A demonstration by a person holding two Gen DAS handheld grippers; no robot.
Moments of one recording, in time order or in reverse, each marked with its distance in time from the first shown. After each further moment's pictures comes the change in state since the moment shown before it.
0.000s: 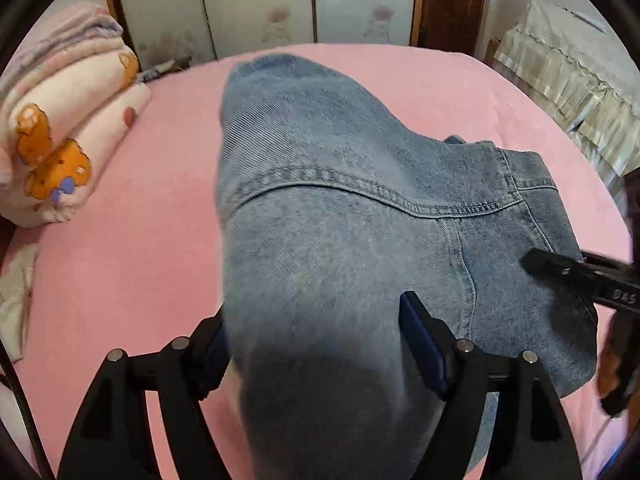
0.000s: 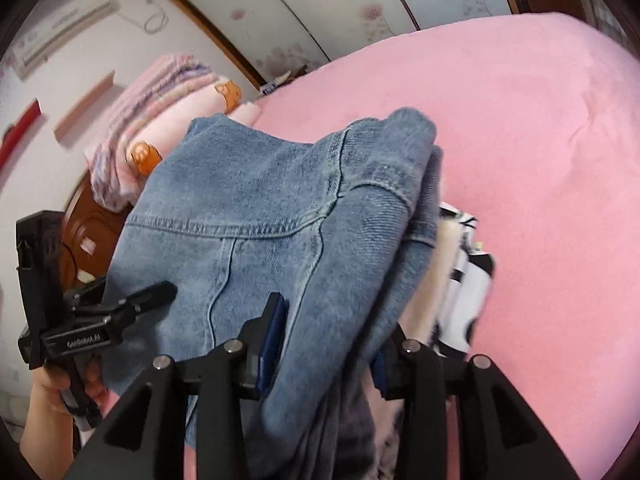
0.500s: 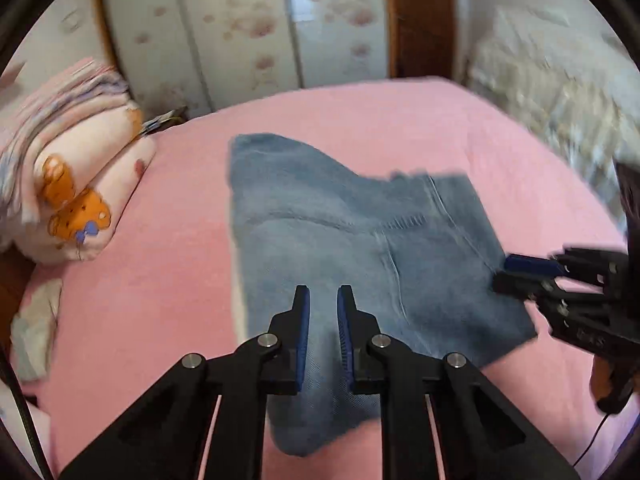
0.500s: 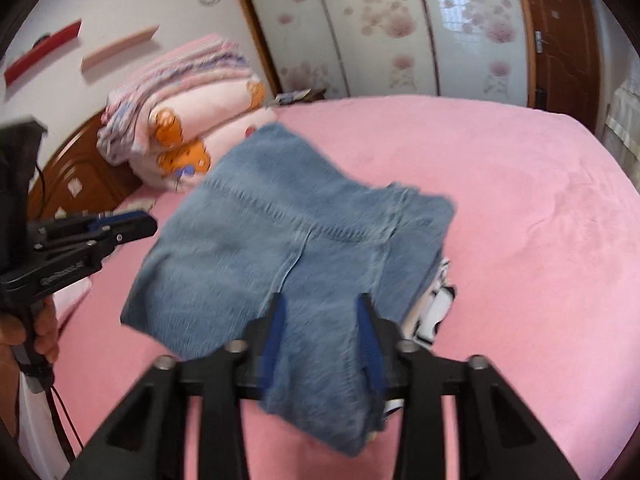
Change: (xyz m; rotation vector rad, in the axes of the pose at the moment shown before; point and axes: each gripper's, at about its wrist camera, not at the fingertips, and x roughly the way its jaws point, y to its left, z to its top) left arm -0.083 -0.036 -0.018 0.133 -0.110 0.039; right arm -0.059 0.078 -0.030 -0.249 -0.078 -0.095
